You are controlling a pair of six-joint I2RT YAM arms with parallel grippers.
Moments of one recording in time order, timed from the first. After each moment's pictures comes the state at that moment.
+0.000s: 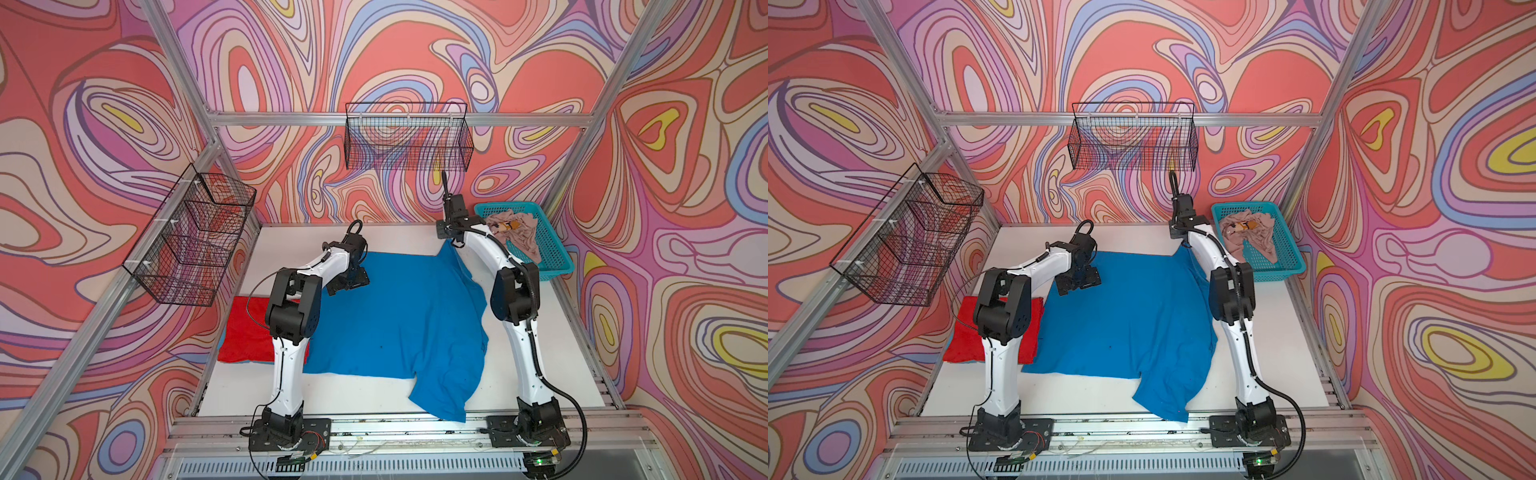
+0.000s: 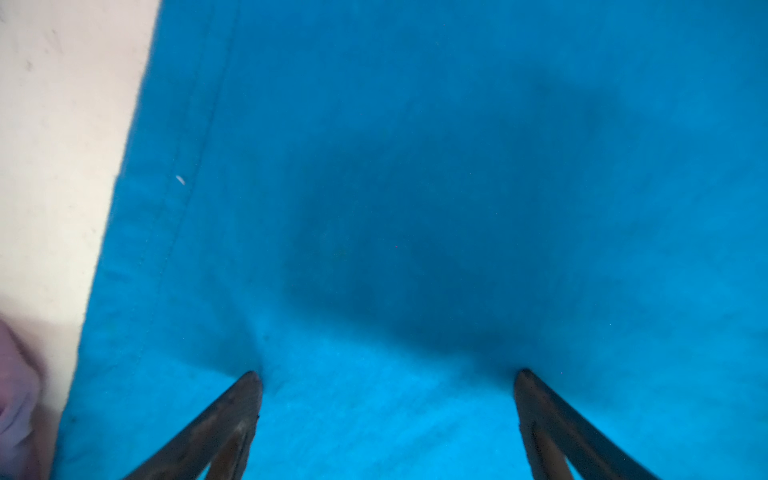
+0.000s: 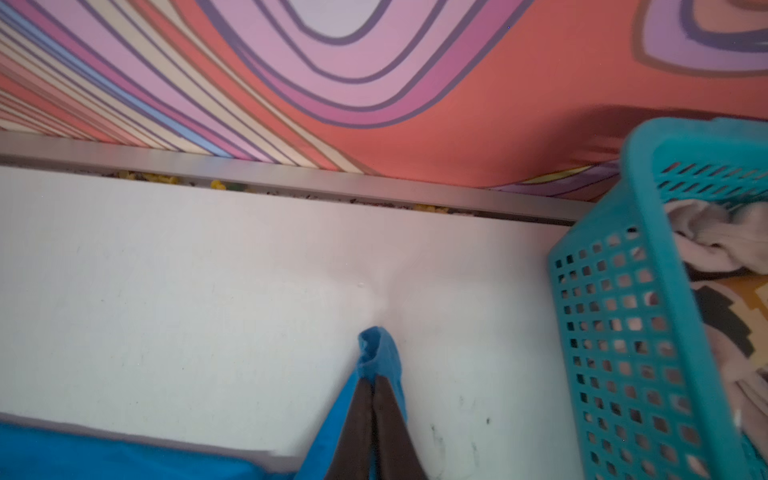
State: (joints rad) left arm -0.31 2.17 1.65 -0.86 -0.18 -0.69; right arm 0.22 2.46 2.30 -0.61 0.21 0.06
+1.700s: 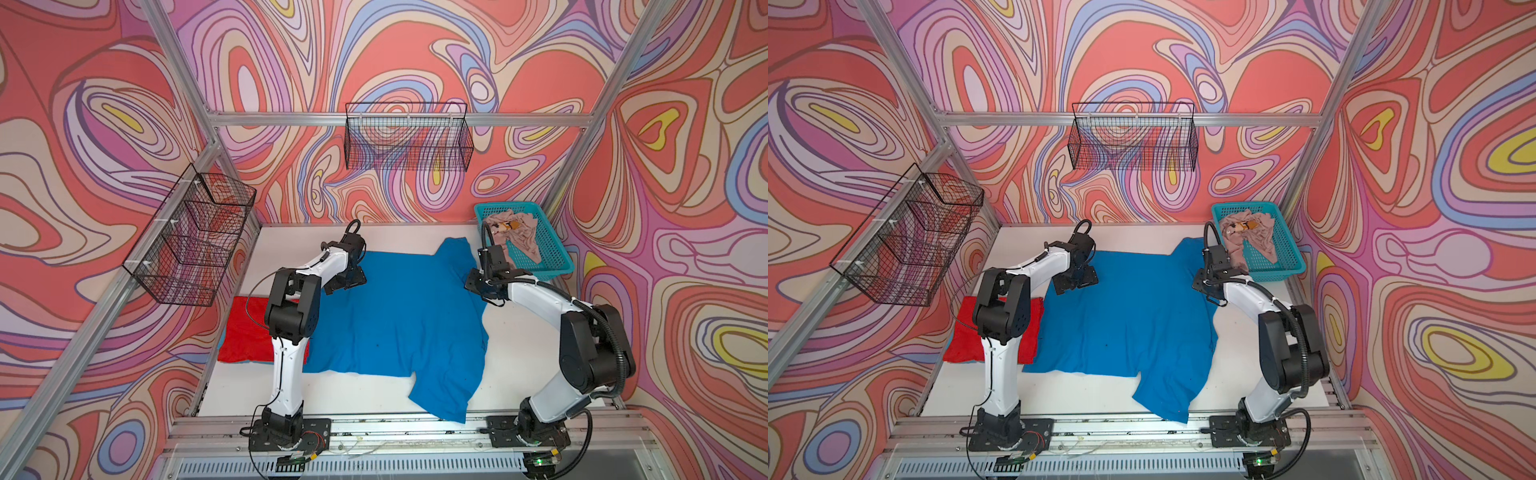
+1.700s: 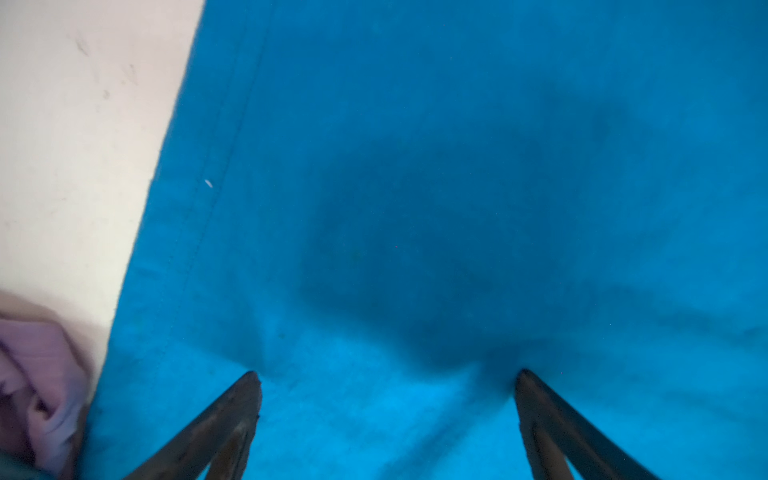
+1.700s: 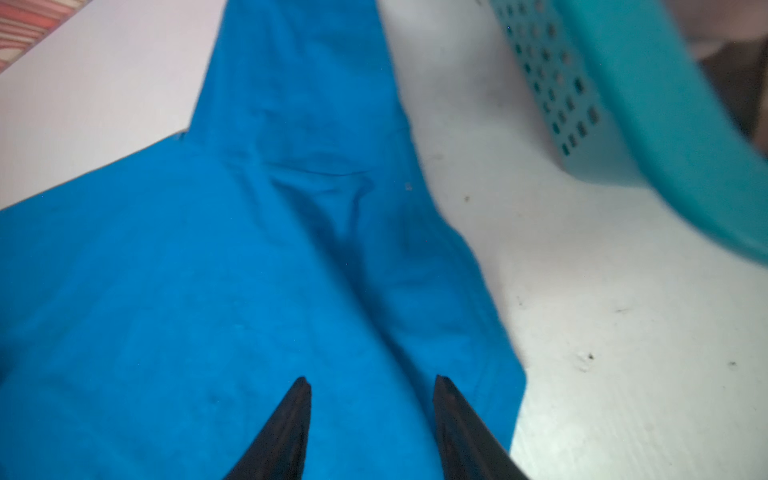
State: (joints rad) left arm -0.29 2.17 1.65 -0.86 -0.23 -0.70; right arm 0.17 1.65 1.05 -0.38 0.03 0.58
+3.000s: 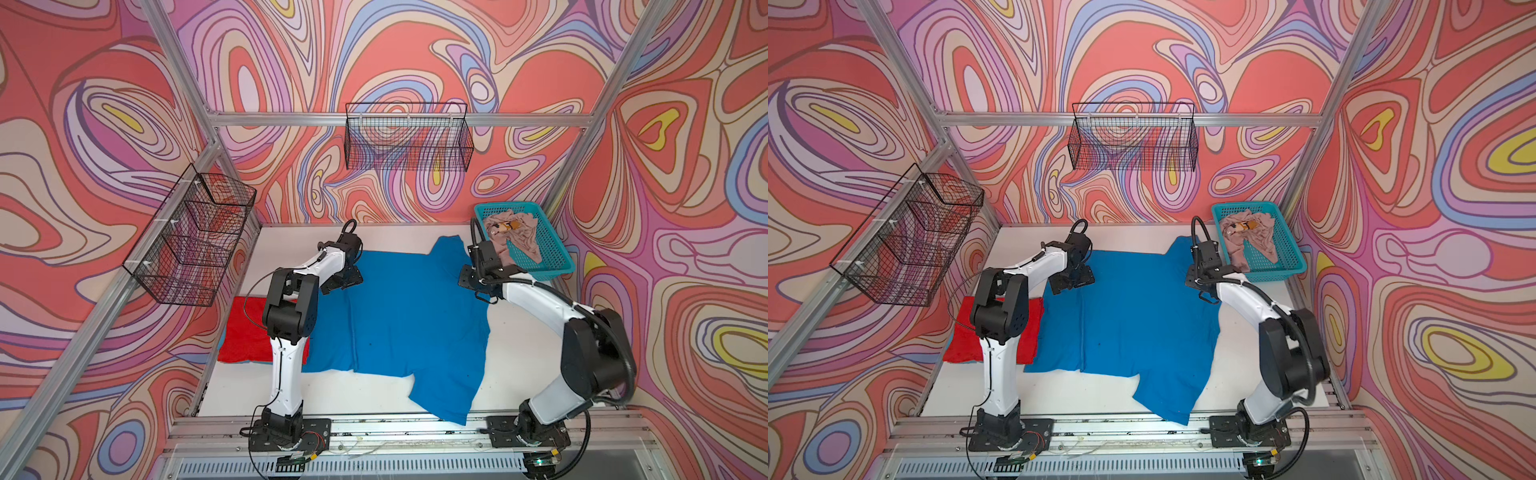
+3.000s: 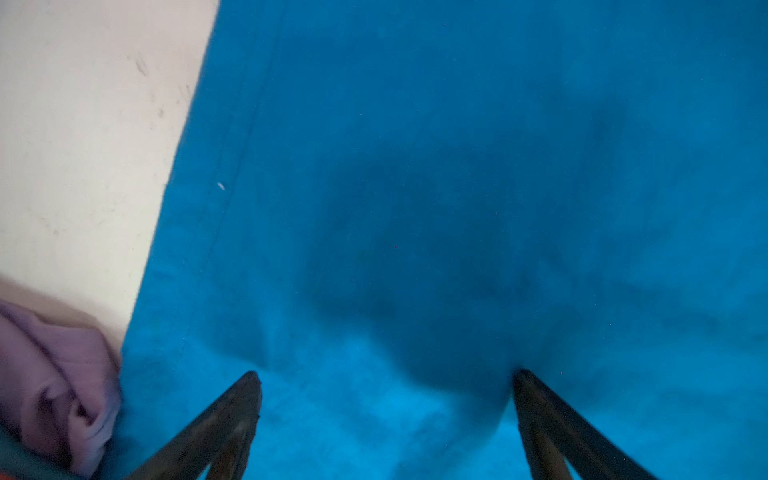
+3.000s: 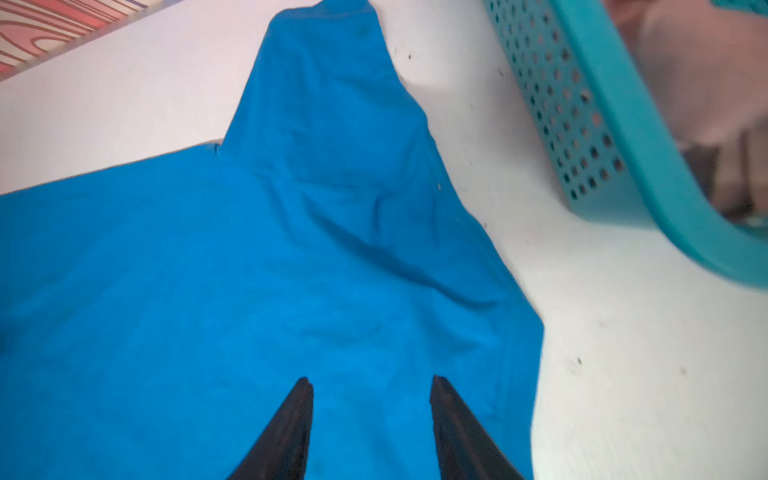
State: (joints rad) left arm -0.28 2.16 1.64 -0.86 -0.25 -0.71; right arm 0.28 1.56 1.07 -0.45 0.17 0.56
